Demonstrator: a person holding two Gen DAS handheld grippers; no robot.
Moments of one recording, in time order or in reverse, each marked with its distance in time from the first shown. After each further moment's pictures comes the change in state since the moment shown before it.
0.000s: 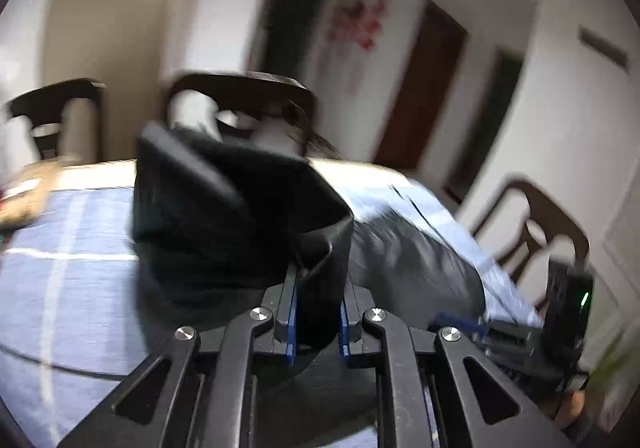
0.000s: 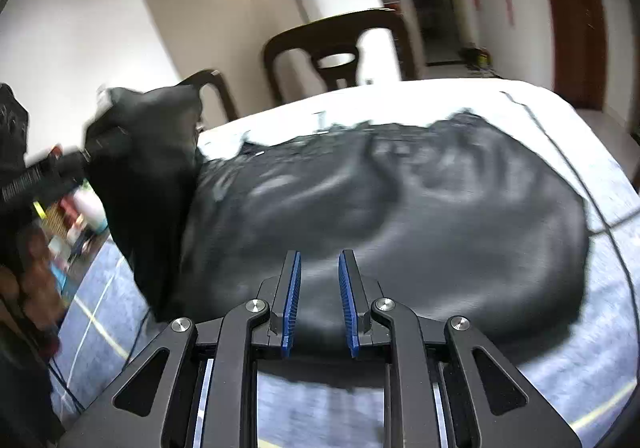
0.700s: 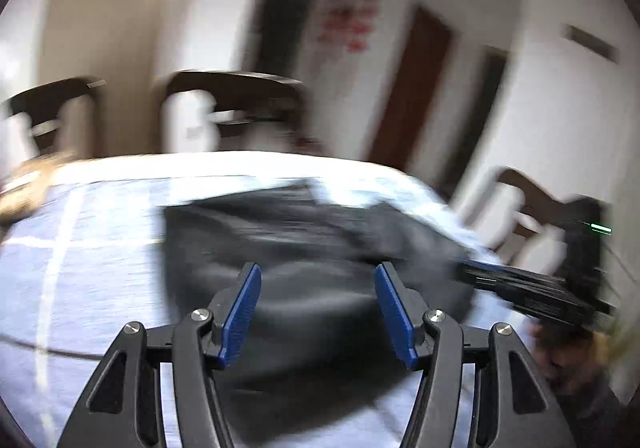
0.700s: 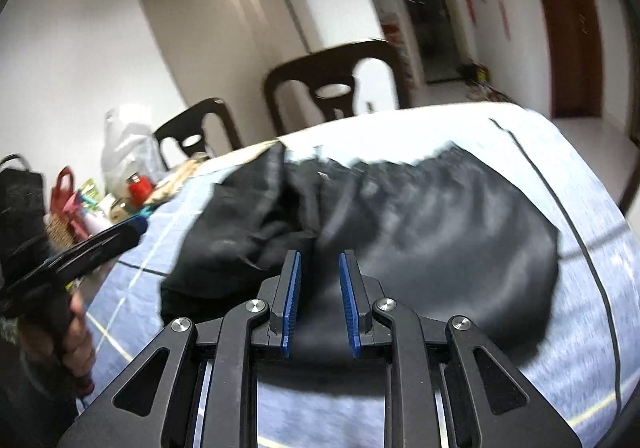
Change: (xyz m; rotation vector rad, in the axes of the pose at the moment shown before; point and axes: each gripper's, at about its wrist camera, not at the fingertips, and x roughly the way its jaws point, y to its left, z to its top) left arm -0.037 0.031 -0.017 -0.033 -0.040 0.043; right arm -0.028 0.007 0.025 -0.033 -0.078 0.046
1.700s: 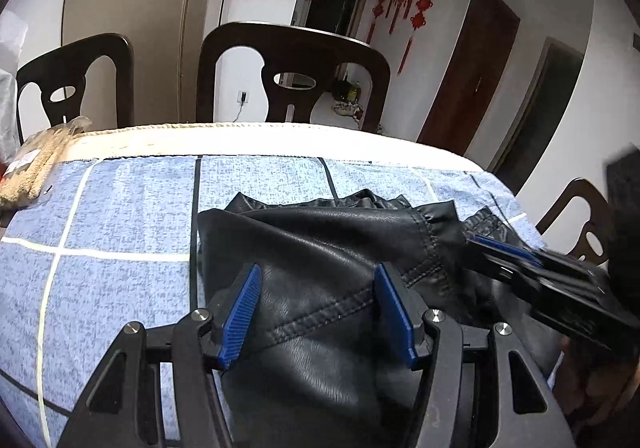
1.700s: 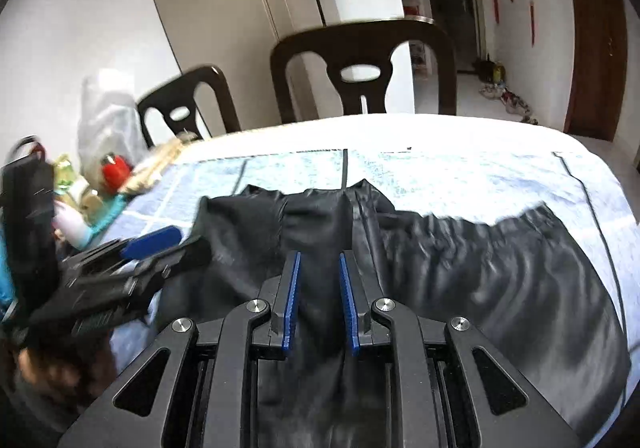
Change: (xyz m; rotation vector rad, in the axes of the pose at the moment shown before) left arm 0.103 0.037 0.028 -0.055 0.122 0.121; right arm 0.133 0.035 0.067 -0.073 0.134 -0.057
